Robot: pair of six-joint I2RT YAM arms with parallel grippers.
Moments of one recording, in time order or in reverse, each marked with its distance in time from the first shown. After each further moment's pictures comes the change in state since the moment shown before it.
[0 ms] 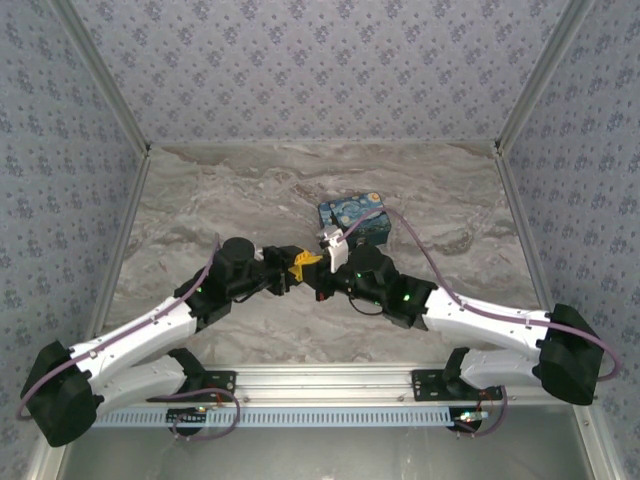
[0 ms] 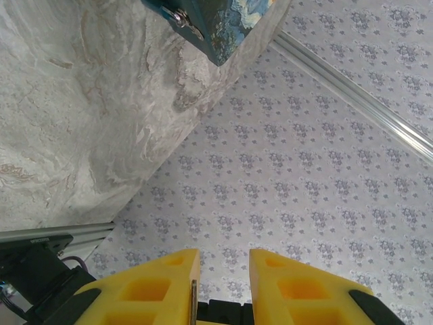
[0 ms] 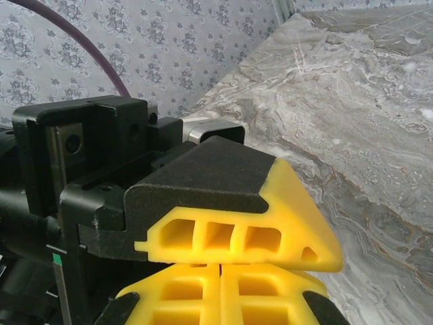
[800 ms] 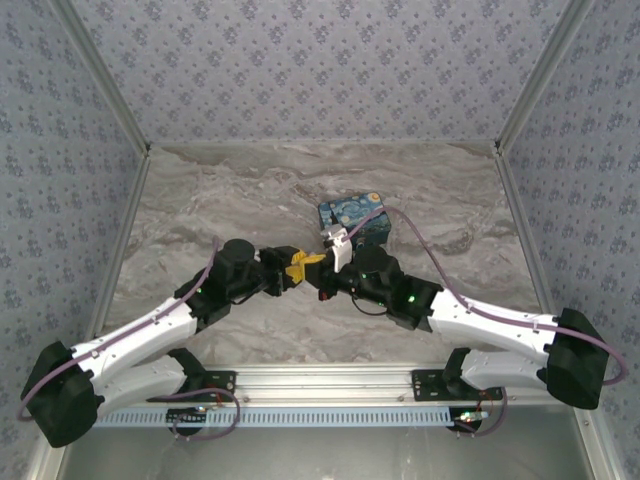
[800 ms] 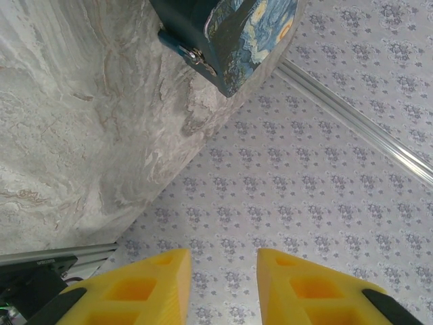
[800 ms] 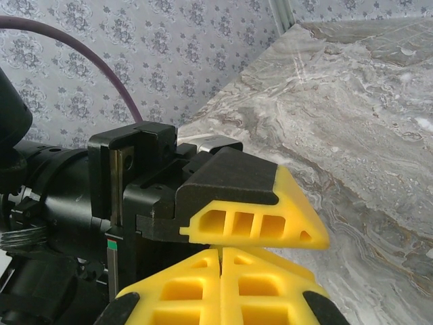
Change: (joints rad) left arm 0.008 0.000 -0.023 -0.023 -0.042 0.000; right arm 0.000 -0.033 -0.006 -0.008 0.008 0.000
